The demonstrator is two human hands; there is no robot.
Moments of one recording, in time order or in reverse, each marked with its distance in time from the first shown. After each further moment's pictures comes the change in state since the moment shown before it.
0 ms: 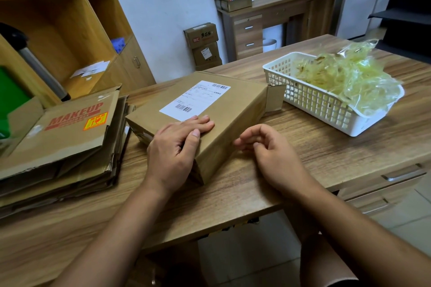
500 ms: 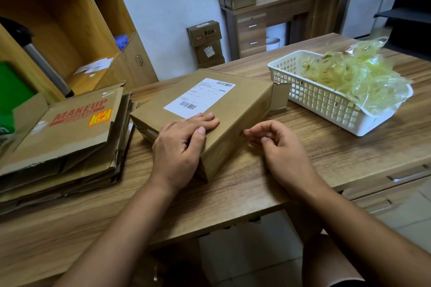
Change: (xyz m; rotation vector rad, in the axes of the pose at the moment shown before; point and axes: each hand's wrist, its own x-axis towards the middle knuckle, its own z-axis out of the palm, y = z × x) left_hand 0.000 0.001 0.002 0.006 0.016 0.003; right_hand 0.001 0.002 -0.001 0.036 0.079 -0.013
